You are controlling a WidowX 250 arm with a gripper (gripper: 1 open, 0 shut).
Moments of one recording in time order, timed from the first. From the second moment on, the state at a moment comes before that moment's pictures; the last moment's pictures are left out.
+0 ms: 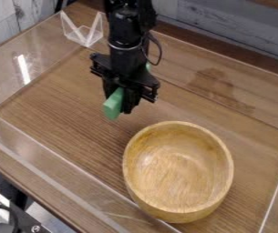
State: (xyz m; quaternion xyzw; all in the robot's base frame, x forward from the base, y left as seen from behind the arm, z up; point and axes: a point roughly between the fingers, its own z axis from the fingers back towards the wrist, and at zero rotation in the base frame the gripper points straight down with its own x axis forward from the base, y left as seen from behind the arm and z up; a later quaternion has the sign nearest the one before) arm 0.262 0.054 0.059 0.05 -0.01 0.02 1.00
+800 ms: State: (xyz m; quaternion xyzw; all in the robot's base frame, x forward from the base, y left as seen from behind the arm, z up) arm 0.275 0.064 0.047 0.05 -0.02 0.01 1.00
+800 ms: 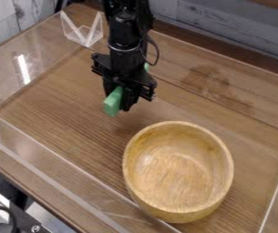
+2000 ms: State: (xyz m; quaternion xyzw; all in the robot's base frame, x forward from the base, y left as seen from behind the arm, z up) arm 0.293 0.057 0.049 0.02 -0.02 0.02 1.00
